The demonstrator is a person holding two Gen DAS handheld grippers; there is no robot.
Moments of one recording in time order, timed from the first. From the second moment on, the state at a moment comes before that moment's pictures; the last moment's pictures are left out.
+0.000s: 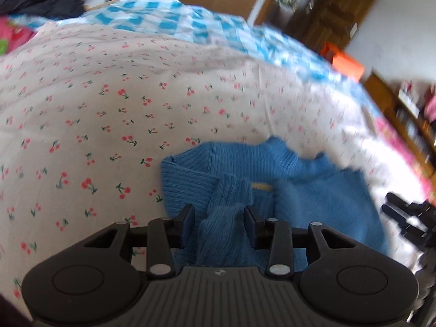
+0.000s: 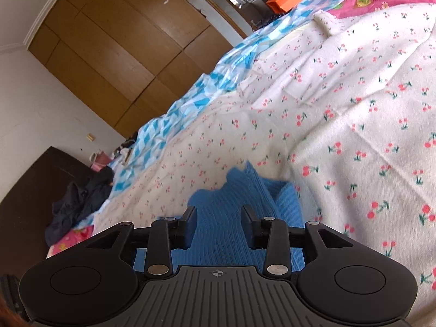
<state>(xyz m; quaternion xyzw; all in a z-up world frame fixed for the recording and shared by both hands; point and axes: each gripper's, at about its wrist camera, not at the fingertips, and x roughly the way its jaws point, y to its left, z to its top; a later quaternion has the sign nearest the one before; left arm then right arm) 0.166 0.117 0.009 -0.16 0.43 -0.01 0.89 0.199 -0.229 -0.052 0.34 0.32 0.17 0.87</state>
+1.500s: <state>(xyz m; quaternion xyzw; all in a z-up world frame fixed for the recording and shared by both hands) 0.141 0.106 0.006 -0.20 0.33 0.07 0.92 0.239 -0.212 -0.053 0.20 0.35 0.13 0.91</state>
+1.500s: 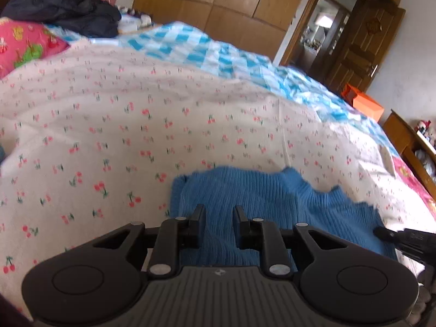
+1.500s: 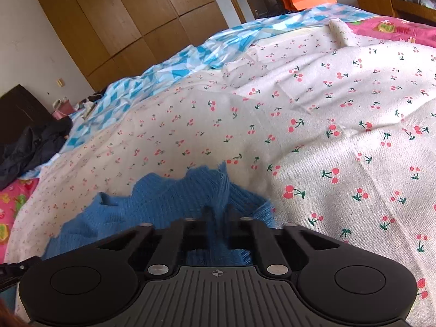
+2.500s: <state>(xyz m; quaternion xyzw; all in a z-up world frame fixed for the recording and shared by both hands) 0.083 0.116 -0.007 -0.20 0.33 0.12 0.91 0.233 0.034 -0.015 0.06 0.43 0.34 0.84</state>
